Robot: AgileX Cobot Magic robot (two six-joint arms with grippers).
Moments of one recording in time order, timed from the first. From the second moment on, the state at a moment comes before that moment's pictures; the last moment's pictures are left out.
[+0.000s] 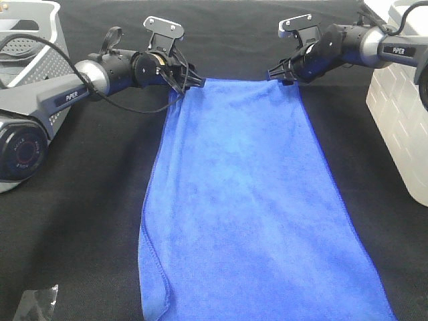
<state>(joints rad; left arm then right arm) -0.34 2.85 -2.49 -0.08 0.17 0.18 0.14 2.62 -2.14 0.04 0.26 -0.22</state>
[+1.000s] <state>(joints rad) -0.26 2.78 -2.50 -0.50 0.42 0.49 0.14 2.42 -2.14 0.02 0.74 -0.20</state>
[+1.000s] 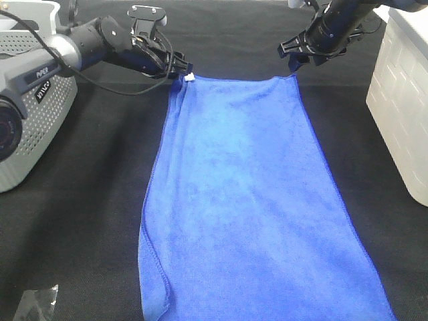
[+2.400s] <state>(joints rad) -0.26 2.84 -2.50 -0.23 0.29 0.47 0.14 2.42 -2.14 0.02 0.74 -0.20</state>
